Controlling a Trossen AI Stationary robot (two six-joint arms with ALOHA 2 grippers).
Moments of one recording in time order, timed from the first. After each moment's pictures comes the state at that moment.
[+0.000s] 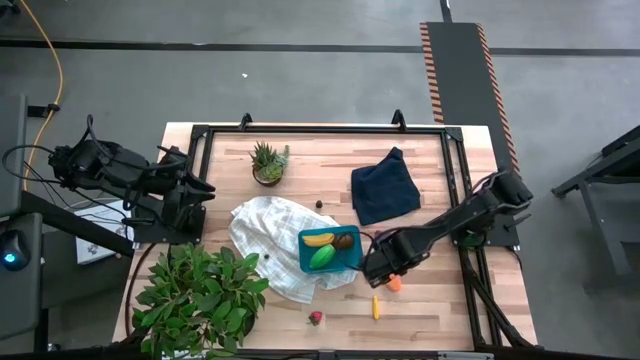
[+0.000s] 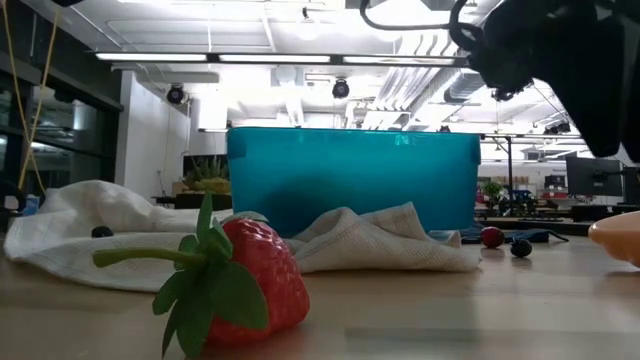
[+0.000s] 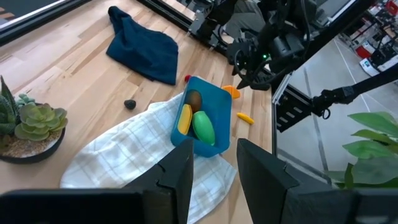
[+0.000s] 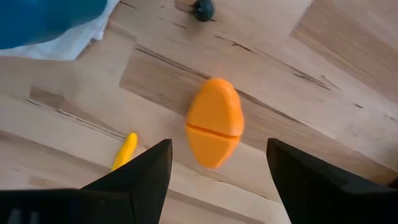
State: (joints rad) left arm -0.22 0.57 1.13 -1.07 -0.28 -0.70; right arm 0.45 1.73 1.27 -1.09 -0.12 1.52
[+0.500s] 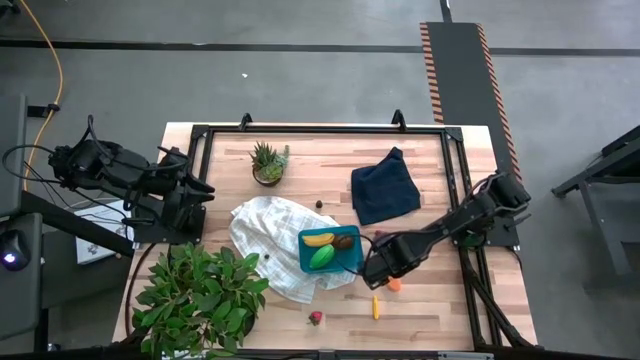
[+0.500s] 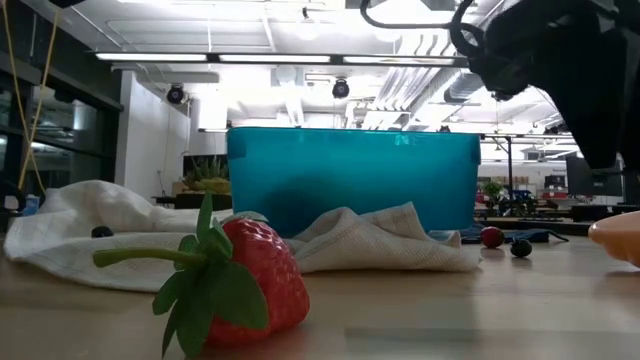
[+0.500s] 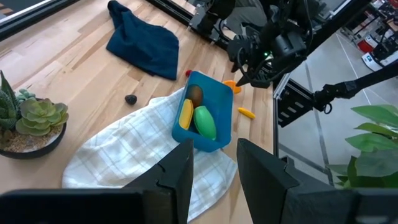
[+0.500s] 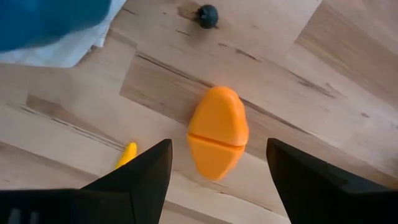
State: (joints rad) left arm -0.22 0.57 1.13 -1.08 -0.27 -0.70; right arm 0.47 1.75 1.26 -1.07 -0.08 1.54
